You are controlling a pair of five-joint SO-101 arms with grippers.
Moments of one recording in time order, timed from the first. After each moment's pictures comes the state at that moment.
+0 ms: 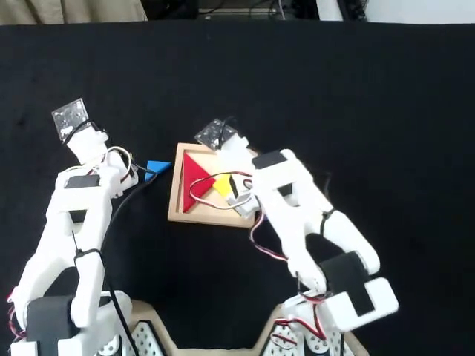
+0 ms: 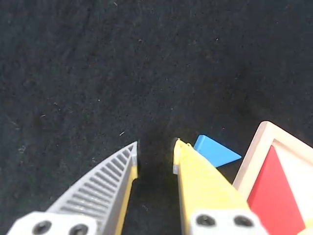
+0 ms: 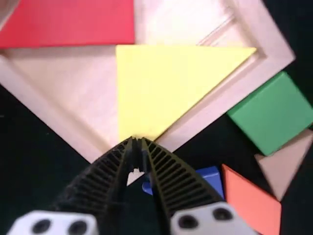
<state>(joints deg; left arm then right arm) -10.9 -18.8 53.1 29.5 19.8 -20.7 -1.0 37.5 53.7 24.9</state>
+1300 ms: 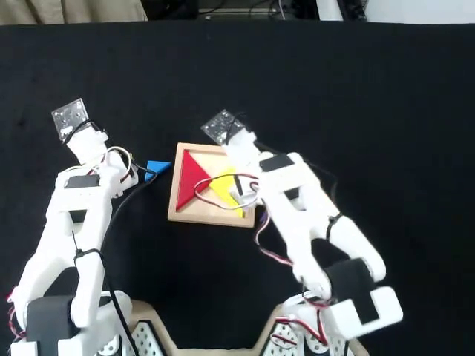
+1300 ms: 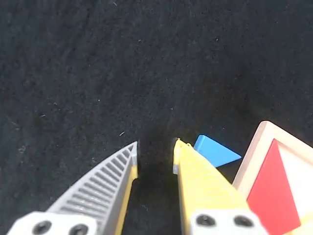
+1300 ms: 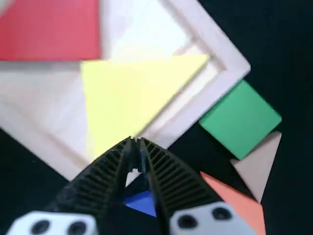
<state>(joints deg) -10.9 -18.8 53.1 29.5 19.8 -17.5 -3.8 40.5 47.0 22.8</state>
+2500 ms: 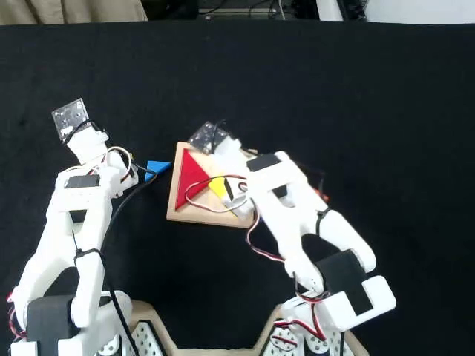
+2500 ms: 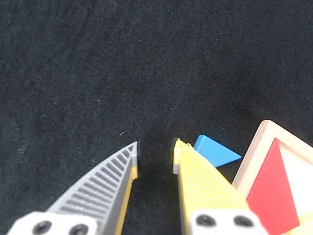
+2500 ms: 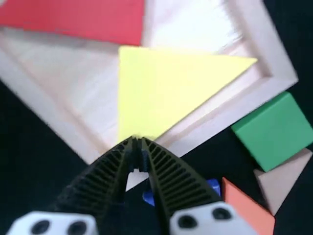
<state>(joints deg) -10.9 -18.8 53.1 29.5 19.8 -22.8 -0.4 37.9 52.6 28.6</state>
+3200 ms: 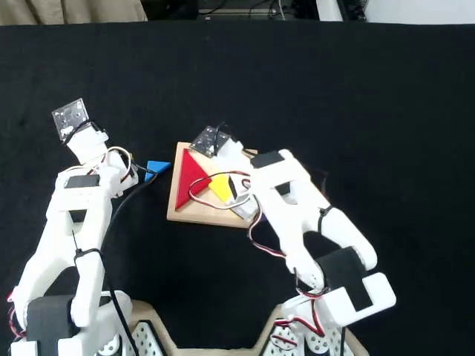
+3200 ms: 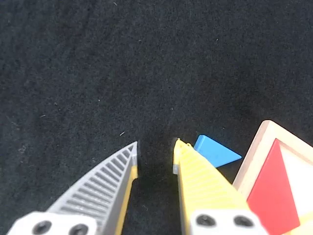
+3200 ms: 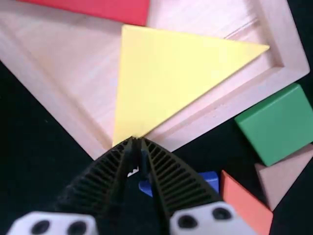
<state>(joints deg) -10.9 -18.8 53.1 29.5 19.8 -20.8 1.2 36.9 54.2 31.3</state>
